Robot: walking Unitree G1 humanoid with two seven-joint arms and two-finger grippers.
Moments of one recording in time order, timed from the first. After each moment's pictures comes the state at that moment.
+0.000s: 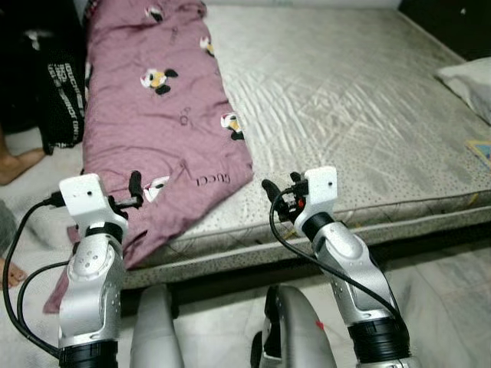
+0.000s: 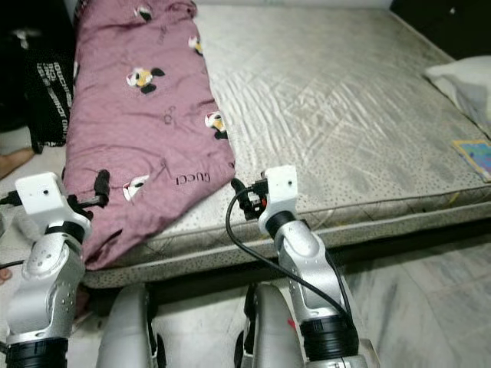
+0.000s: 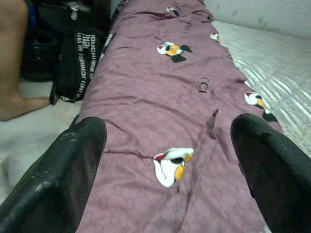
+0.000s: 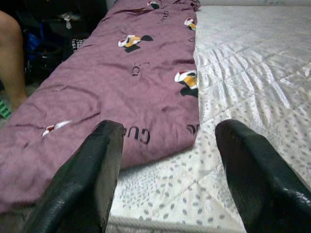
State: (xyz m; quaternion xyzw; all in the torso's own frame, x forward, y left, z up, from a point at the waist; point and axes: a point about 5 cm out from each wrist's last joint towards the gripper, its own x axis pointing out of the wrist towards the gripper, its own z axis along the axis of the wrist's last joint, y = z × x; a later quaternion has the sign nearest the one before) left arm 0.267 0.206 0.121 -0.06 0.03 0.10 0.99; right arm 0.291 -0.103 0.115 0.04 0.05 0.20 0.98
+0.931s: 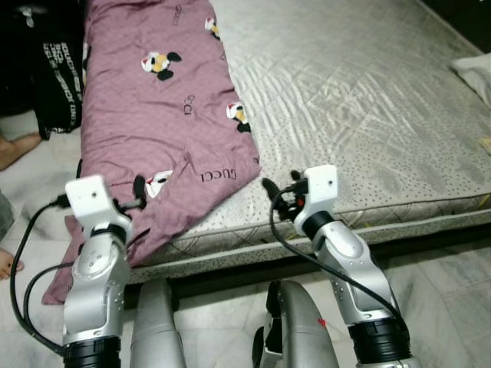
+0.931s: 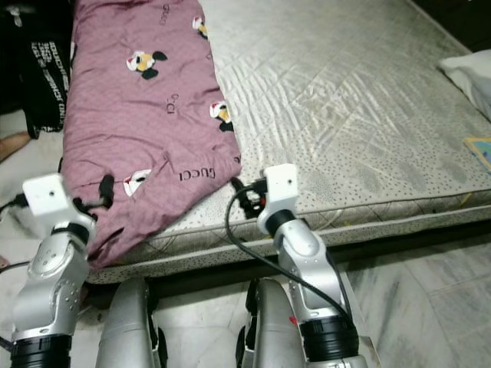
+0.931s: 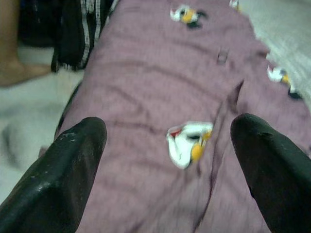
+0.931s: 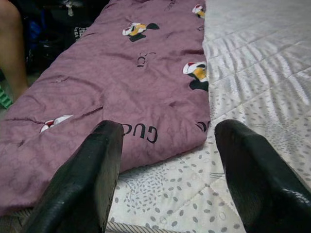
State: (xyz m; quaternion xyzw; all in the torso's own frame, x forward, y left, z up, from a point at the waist) left arm 0.270 0.206 0.104 -0.07 0.07 0.11 0.99; right arm 0.290 -0.103 0.120 0.04 0.04 0.20 0.98
